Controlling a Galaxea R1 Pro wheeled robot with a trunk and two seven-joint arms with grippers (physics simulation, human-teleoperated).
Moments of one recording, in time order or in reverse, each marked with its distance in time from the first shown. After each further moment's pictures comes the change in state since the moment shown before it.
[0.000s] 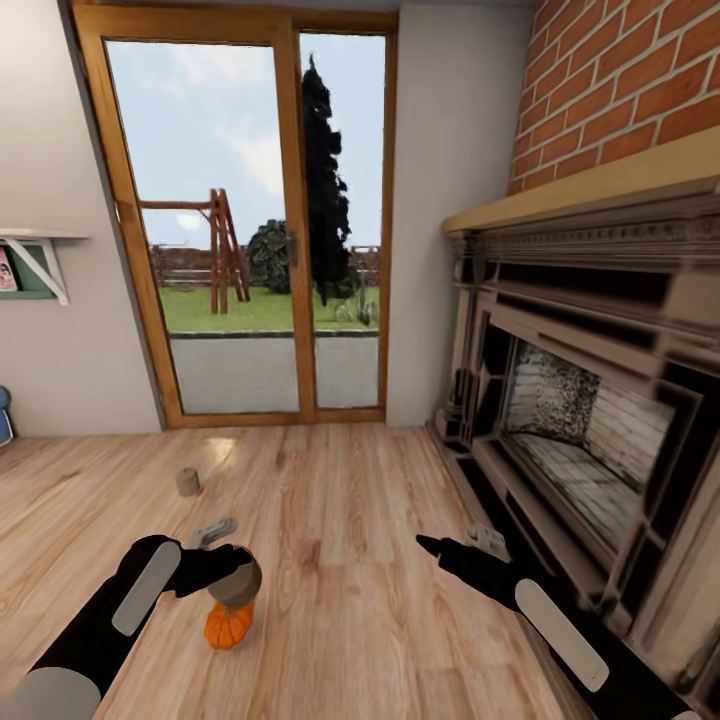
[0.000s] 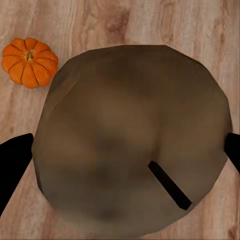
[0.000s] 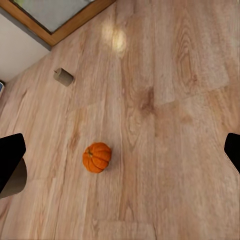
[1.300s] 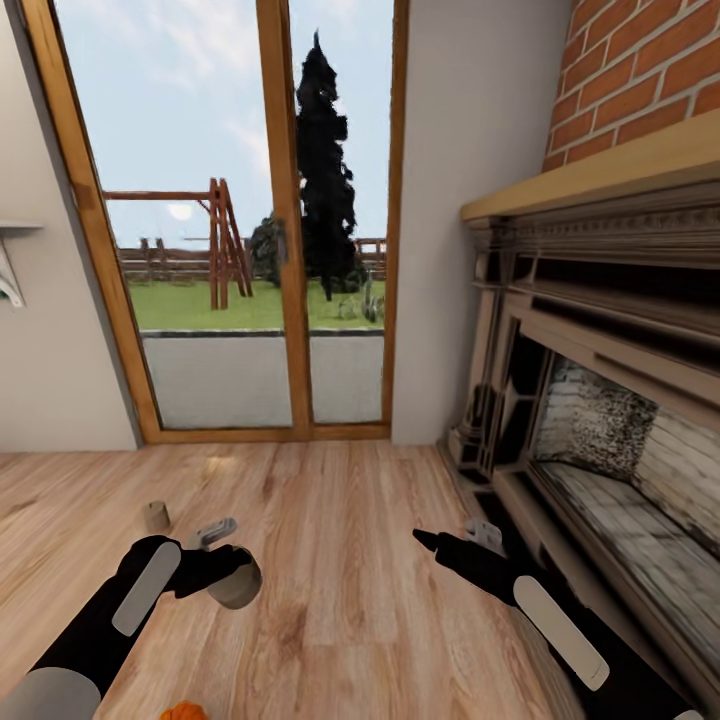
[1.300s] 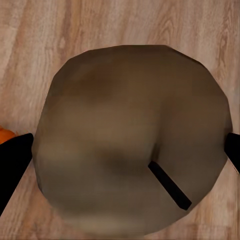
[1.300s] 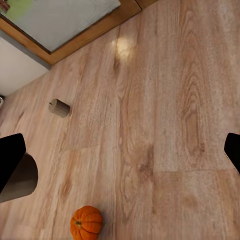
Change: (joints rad) left arm 0.000 0.000 0.000 0.003 -0.002 0.000 0.001; right arm 0.000 0.000 0.001 -0.042 0.002 0.002 -0.002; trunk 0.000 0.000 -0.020
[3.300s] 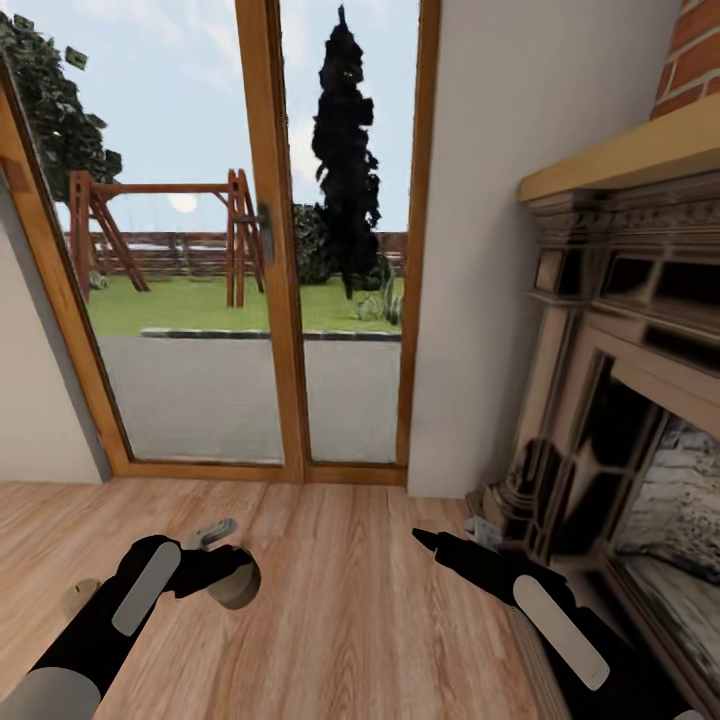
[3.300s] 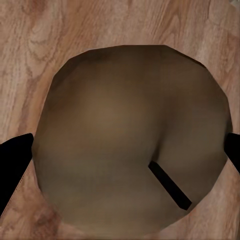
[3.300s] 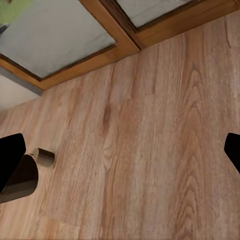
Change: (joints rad) left arm 0.000 0.000 0.001 0.000 -0.002 0.001 0.002; right arm 0.000 0.000 0.000 0.000 0.000 -0.002 0.001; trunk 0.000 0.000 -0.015
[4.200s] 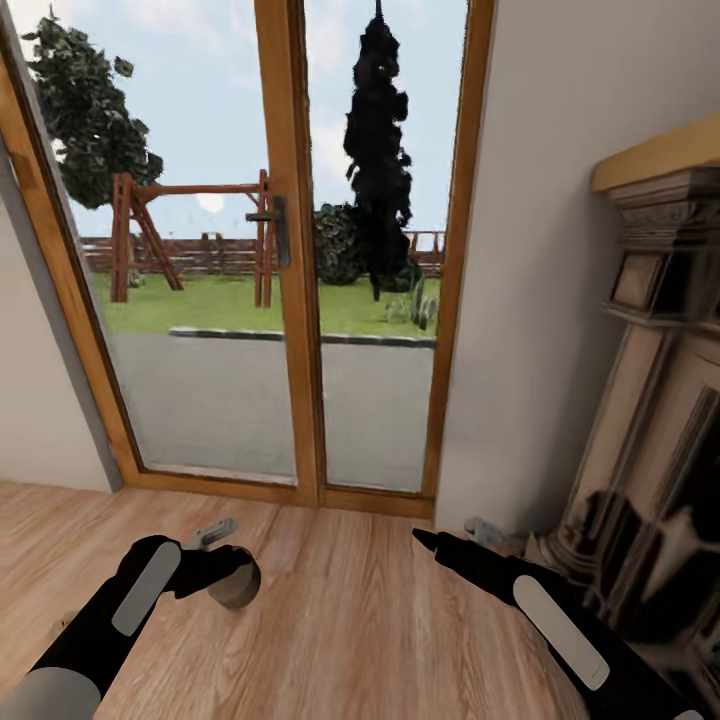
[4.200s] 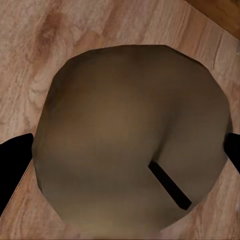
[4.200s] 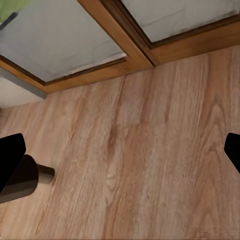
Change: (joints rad) left arm 0.000 0.000 -0.001 0.000 0.003 0.000 0.000; right arm 0.000 0.000 0.000 0.000 0.000 0.000 0.000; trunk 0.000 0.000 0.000
